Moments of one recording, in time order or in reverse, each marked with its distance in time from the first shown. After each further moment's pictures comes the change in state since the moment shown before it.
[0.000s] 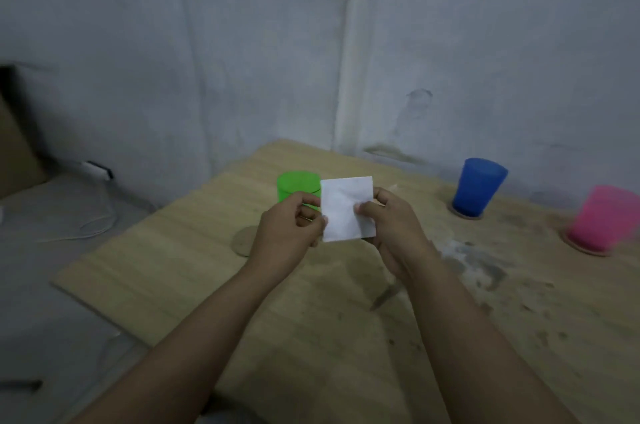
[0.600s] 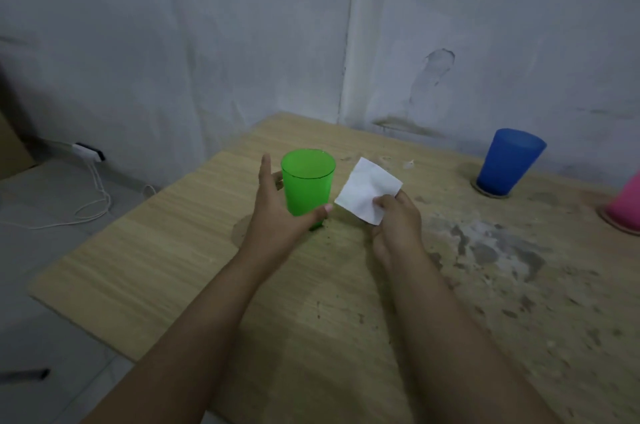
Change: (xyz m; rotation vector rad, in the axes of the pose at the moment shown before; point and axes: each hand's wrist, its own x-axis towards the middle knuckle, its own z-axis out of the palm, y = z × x) left_hand 0.035 -0.065 -0.008 0.028 0.008 -0.057; right_hand 0.047 0.060 0.021 0.390 0.419 0.115
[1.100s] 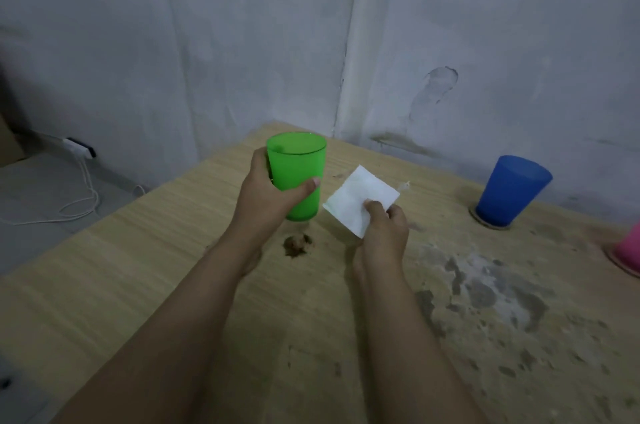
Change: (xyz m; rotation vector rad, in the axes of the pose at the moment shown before) left_hand 0.061 0.016 0.016 -0.091 0.136 0.074; right_hand 0.020 -0.005 0.017 -0.034 0.079 -0.058
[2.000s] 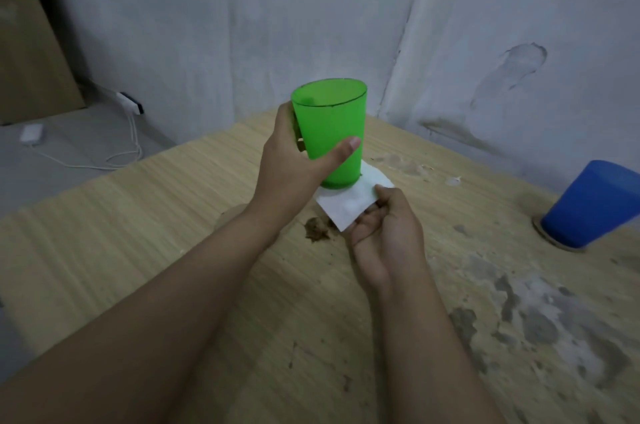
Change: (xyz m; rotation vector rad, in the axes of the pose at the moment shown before) left_hand -0.001 -0.004 0.007 -0.068 0.133 0.125; right_hand -0.008 0.010 0.008 0.363 -0.505 0.401
